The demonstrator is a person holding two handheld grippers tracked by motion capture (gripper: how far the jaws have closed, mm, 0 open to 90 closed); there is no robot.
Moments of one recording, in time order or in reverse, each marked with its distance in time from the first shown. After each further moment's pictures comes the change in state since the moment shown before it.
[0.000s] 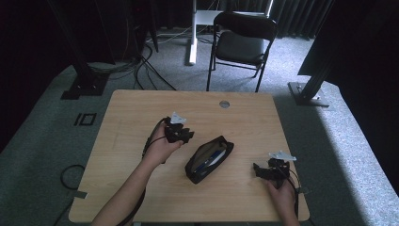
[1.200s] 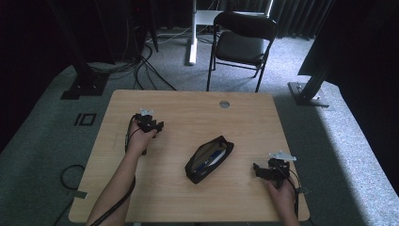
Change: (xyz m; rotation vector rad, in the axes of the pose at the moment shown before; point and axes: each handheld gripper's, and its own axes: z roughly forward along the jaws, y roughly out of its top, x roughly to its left) left arm 0.117 -0.041 0.028 -0.037 0.247 -0.249; right arm 0.000 0.000 0.000 0.000 0.000 0.000
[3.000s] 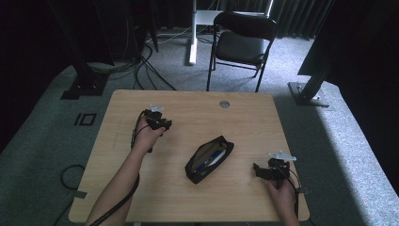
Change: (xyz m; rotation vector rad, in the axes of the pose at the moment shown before) left arm -0.046 0.026 -0.022 0.027 -0.077 0.092; right arm 0.000 0.000 0.000 0.000 0.000 0.000
